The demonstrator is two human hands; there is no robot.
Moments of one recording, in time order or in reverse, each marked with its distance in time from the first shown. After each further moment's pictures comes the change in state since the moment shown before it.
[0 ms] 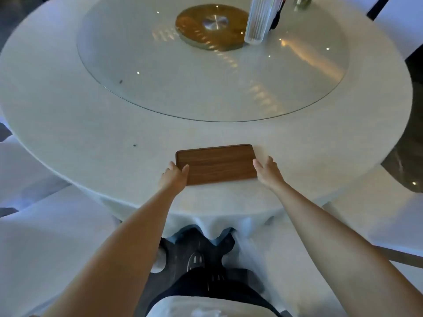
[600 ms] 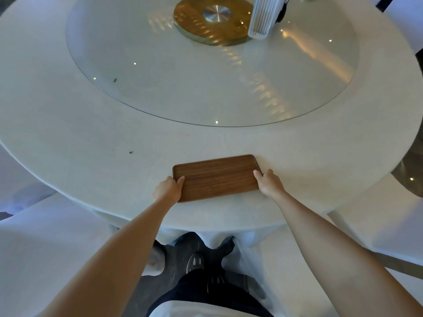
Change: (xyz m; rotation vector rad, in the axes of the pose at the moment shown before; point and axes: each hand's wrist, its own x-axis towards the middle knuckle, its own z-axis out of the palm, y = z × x) left_hand 0.036 -0.015 0.010 0.181 -0.024 -0.042; right_hand 0.036 0.002 0.015 -0.117 -0.047 0.112
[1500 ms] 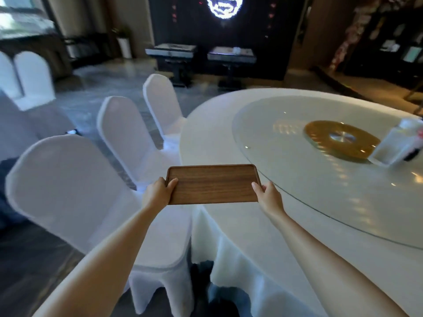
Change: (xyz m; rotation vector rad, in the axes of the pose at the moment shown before) left_hand -0.178 -0.211 -0.154 -0.414 0.724 -0.330; right_hand -0.192 -0.188 0.058 0.181 -0.108 -0.887
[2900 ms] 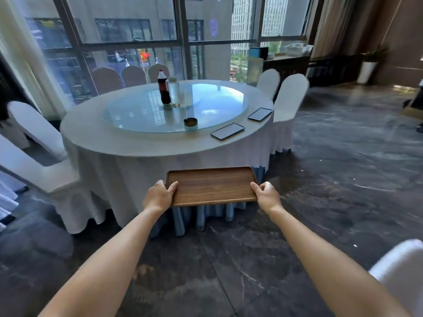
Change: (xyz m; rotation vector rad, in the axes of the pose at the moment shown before) left_hand 0.180 -0.696 -0.499 -0.083 0.614 -0.798; right_hand -0.136 -0.558 0.847 -0.028 -0.871 -0.524
